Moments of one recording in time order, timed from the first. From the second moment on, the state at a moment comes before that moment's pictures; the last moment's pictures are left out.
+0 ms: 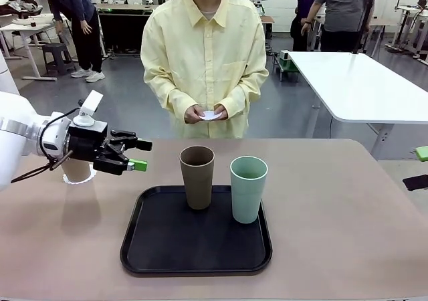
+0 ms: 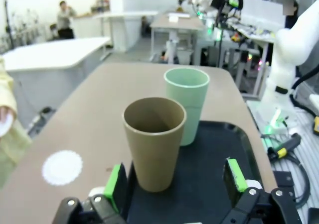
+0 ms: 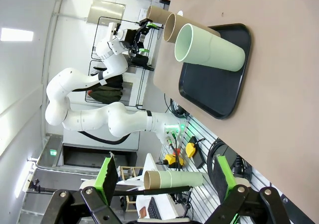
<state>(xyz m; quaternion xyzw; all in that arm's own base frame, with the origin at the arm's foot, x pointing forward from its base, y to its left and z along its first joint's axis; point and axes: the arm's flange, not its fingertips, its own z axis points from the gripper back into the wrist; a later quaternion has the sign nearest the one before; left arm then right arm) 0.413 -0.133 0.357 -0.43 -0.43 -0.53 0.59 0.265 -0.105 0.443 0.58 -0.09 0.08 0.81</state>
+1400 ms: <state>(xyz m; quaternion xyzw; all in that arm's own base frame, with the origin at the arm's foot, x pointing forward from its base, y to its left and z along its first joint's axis) 0.425 -0.158 0.290 -0.44 -0.41 -0.56 0.57 0.265 -0.105 0.443 0.58 -0.09 0.08 0.81</state>
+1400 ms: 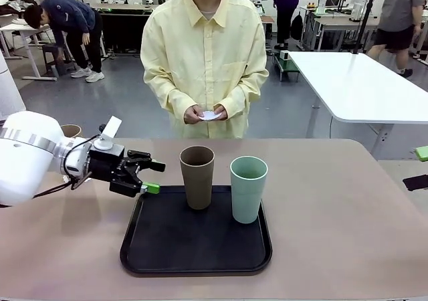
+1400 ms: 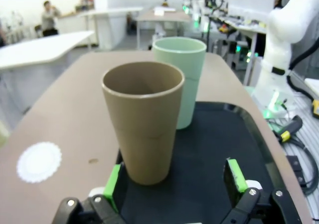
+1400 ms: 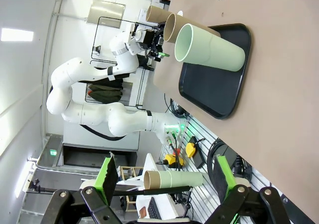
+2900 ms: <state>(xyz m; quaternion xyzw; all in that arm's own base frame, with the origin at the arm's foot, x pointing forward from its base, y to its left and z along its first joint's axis) 0.456 -0.215 0.242 -0.41 -0.42 -0.55 0.60 0.265 -0.105 0.443 0.58 -0.09 0.08 0.81</state>
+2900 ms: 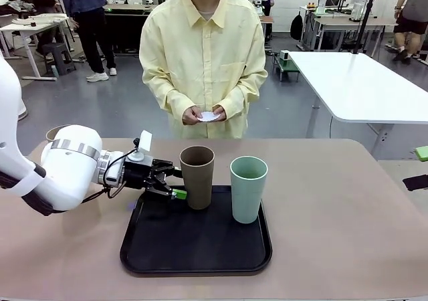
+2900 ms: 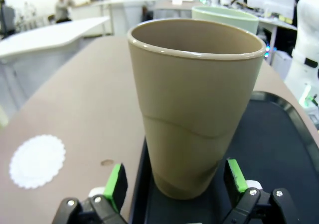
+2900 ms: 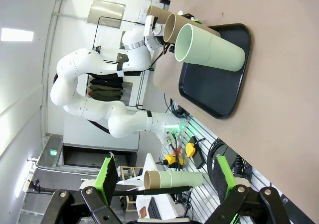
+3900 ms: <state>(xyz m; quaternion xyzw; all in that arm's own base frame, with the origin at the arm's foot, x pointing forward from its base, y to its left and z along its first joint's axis) 0.455 -0.250 0.234 -0.44 -0.41 -0.56 0.57 0.265 -0.105 0.443 0.58 -0.09 0.08 0.81</state>
